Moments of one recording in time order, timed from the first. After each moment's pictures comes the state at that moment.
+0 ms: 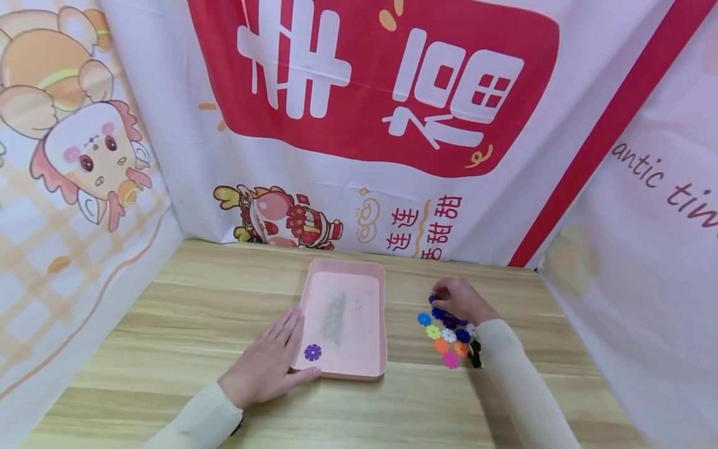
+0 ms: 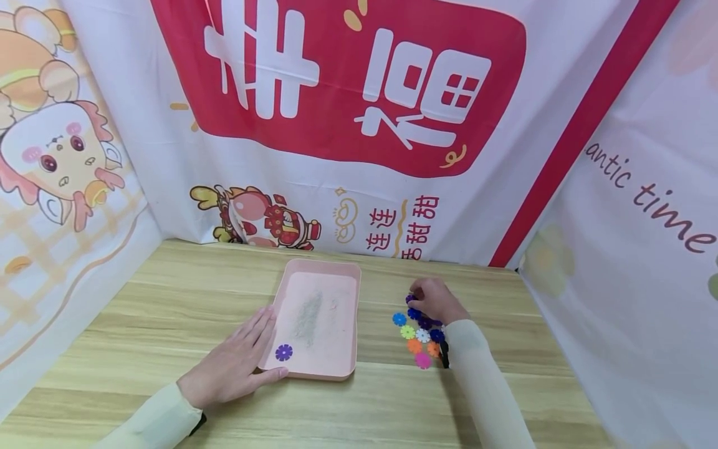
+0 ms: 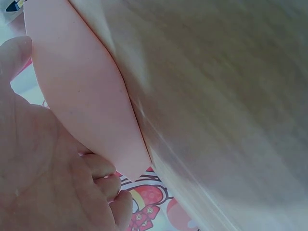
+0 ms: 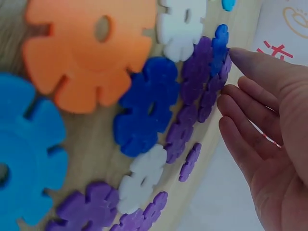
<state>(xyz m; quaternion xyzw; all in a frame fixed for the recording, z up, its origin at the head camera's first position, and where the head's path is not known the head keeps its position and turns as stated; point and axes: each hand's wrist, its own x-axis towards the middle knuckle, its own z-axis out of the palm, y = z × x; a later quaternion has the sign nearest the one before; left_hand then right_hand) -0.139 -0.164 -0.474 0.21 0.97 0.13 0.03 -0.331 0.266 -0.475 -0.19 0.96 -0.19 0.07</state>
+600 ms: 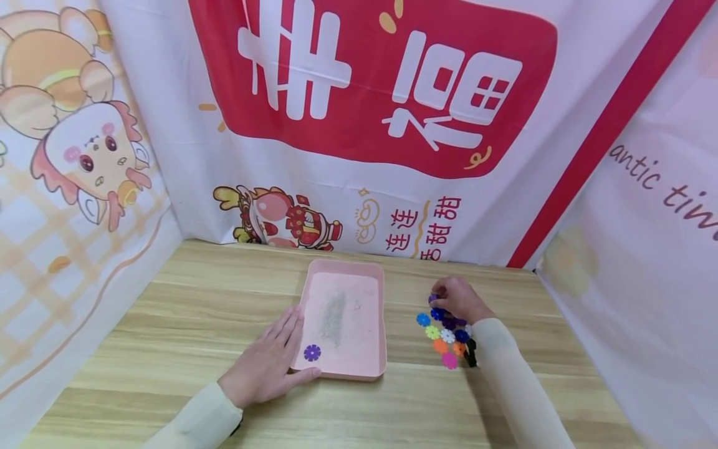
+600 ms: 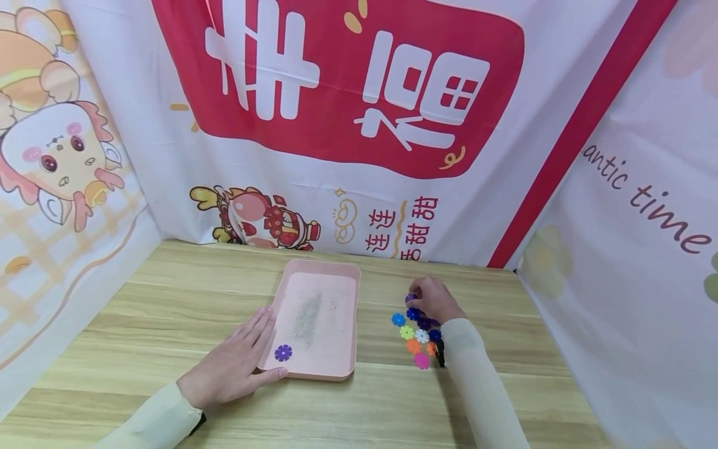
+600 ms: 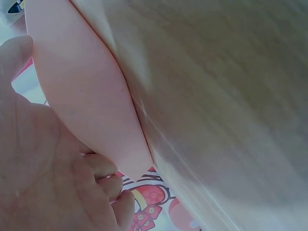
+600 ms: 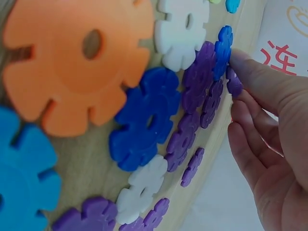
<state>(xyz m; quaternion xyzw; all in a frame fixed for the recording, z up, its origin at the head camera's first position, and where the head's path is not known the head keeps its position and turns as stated) -0.141 -0.165 -0.475 0.20 0.97 0.13 0.03 -0.336 0.264 -0.479 -0.17 0.96 -0.20 0.06</state>
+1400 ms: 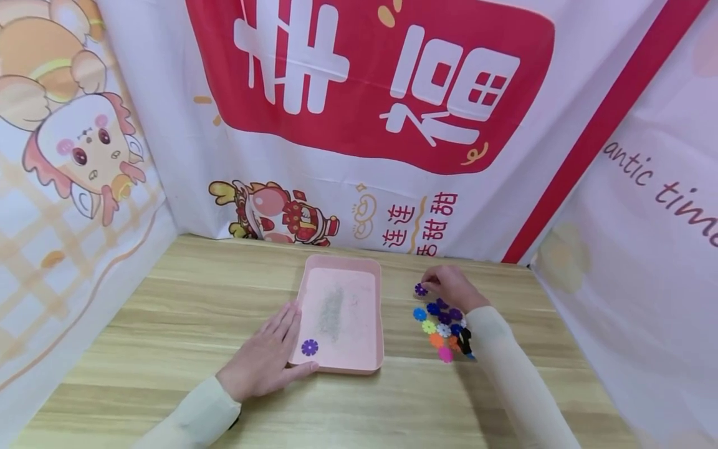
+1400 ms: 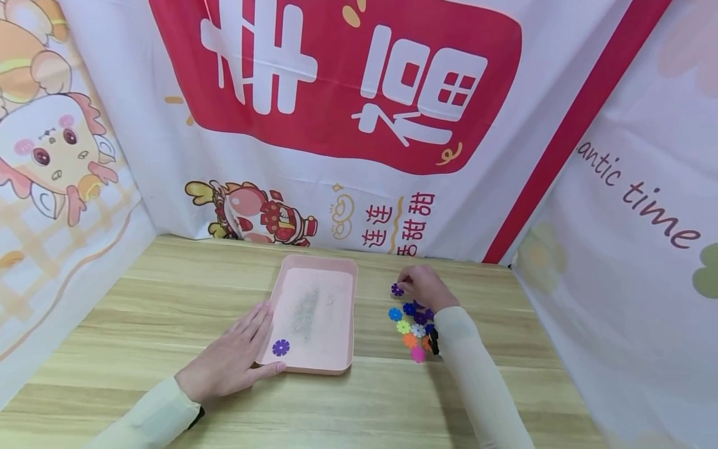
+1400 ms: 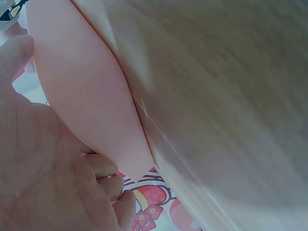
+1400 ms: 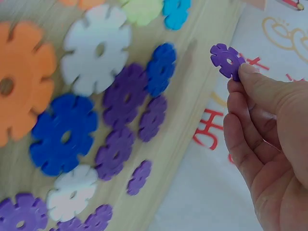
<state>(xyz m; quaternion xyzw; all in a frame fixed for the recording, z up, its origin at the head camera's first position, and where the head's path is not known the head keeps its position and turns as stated) -0.139 -0.164 -0.473 0.21 0.97 0.13 0.02 -0.329 0.246 -0.450 -0.21 0.96 -0.19 0.04</state>
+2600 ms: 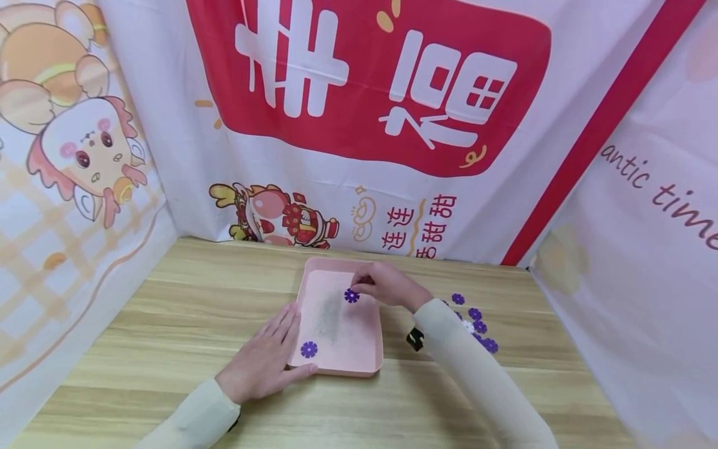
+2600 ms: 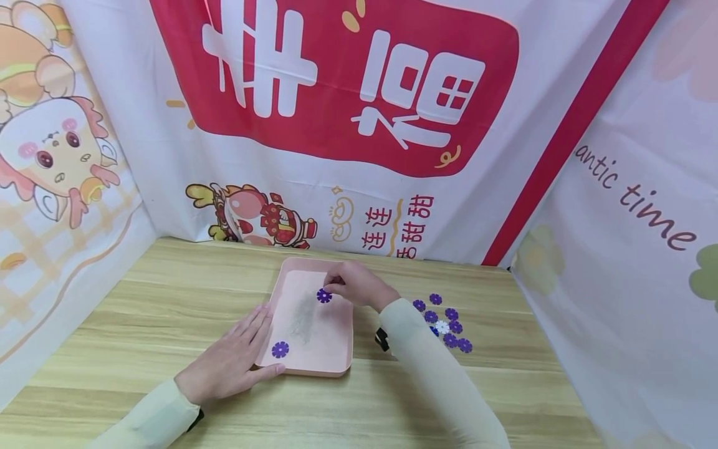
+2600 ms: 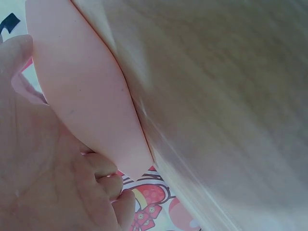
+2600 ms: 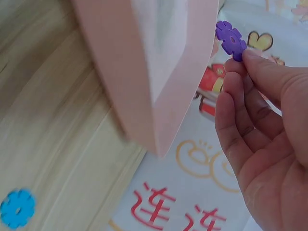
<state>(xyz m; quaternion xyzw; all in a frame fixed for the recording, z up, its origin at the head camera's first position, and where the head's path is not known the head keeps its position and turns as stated) -0.138 -0.163 -0.474 0.21 0.97 0.13 0.02 -0.301 0.107 -0.410 -0.37 0.90 -0.23 0.08</state>
